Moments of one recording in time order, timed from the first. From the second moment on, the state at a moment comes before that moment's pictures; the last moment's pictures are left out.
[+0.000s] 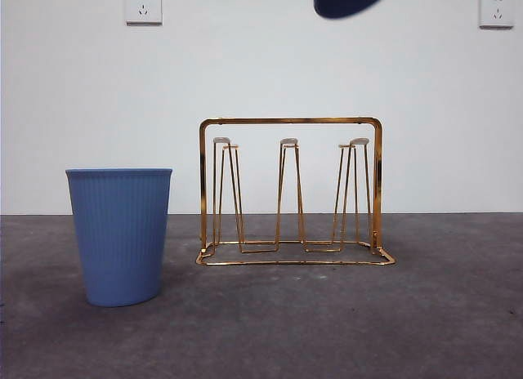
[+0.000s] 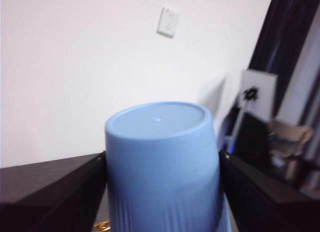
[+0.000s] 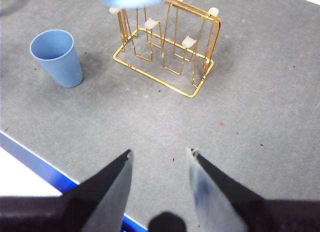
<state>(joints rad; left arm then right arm) -0.94 1.48 1.10 0.54 -0.27 -0.22 0.76 0.70 1.38 -1.35 0.18 0.06</state>
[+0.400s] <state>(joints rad) -0.95 1.71 1.29 0.43 -0.40 -0.08 0.76 0.68 1.38 -1.35 0.19 0.06</state>
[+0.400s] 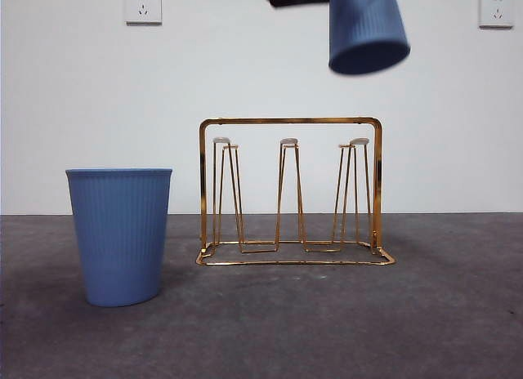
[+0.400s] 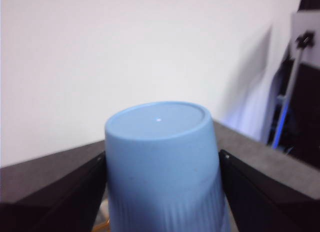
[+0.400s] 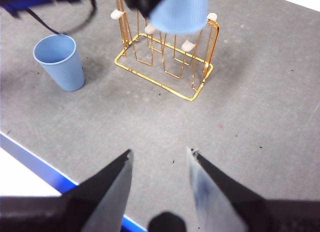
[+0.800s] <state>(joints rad) -0.92 1.81 1.29 0.50 -0.42 -0.07 0.76 0.67 1.38 -1.35 0.19 0.06</state>
